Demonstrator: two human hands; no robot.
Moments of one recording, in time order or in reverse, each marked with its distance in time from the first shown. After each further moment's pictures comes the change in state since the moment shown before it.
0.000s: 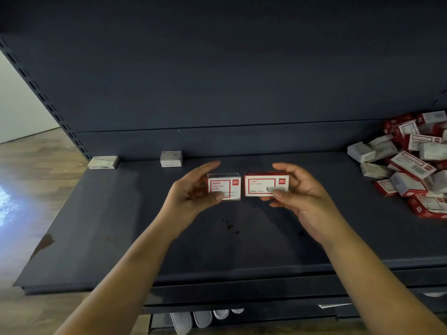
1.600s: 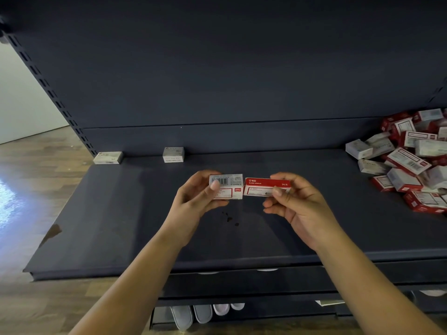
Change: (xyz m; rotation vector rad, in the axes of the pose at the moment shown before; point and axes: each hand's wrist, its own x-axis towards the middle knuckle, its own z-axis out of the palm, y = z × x) left_hand -0.024 0.004 0.018 -0.277 0.022 -0.045; right_hand -0.022 0.008 0.006 0.245 -0.051 0.012
